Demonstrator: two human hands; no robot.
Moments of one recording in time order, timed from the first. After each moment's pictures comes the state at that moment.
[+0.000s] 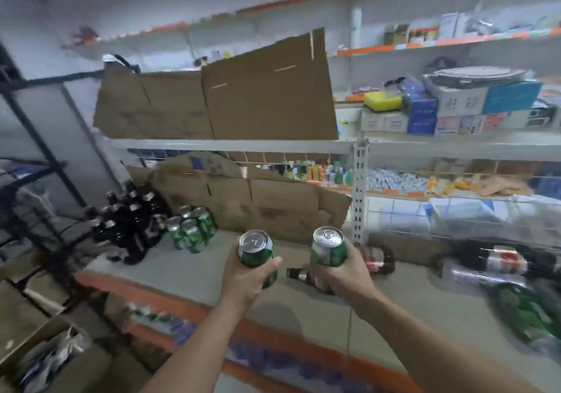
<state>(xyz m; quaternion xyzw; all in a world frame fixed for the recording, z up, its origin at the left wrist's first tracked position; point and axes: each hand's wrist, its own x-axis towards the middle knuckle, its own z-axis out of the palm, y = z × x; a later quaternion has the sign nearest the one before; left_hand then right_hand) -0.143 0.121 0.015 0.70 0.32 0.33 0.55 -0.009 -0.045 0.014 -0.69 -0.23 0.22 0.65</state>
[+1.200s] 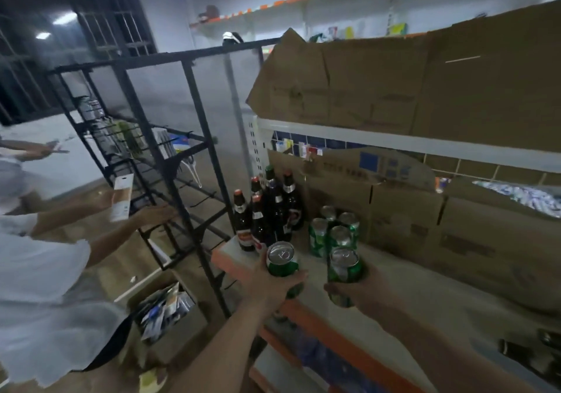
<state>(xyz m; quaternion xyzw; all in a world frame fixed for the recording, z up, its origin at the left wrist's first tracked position) -0.327 0.424 -0.003 0.63 0.45 0.31 0.55 -0.146 0.312 -0.019 -0.70 -0.30 0.38 0.52</state>
